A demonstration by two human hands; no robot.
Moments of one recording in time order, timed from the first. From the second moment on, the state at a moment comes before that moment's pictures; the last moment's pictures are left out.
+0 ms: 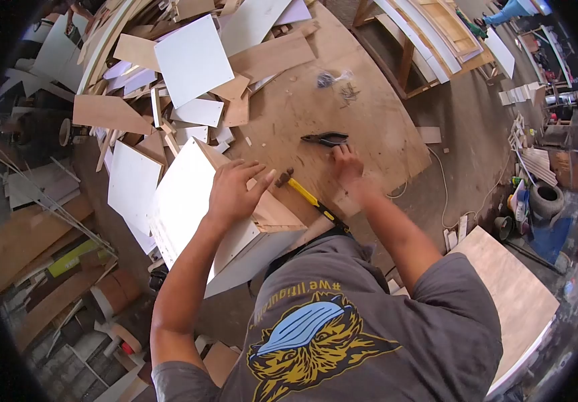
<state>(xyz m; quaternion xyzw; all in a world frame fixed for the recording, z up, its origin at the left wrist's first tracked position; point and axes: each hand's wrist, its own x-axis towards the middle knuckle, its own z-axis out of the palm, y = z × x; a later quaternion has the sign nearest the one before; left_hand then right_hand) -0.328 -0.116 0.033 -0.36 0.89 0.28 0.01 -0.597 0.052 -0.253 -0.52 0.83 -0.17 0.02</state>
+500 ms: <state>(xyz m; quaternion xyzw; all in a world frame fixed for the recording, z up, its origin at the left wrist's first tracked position) -0.316 -0.123 0.044 -0.37 0.80 0.44 -0.14 -0.535 0.012 -0.134 -0.41 0.77 -0.46 0.19</state>
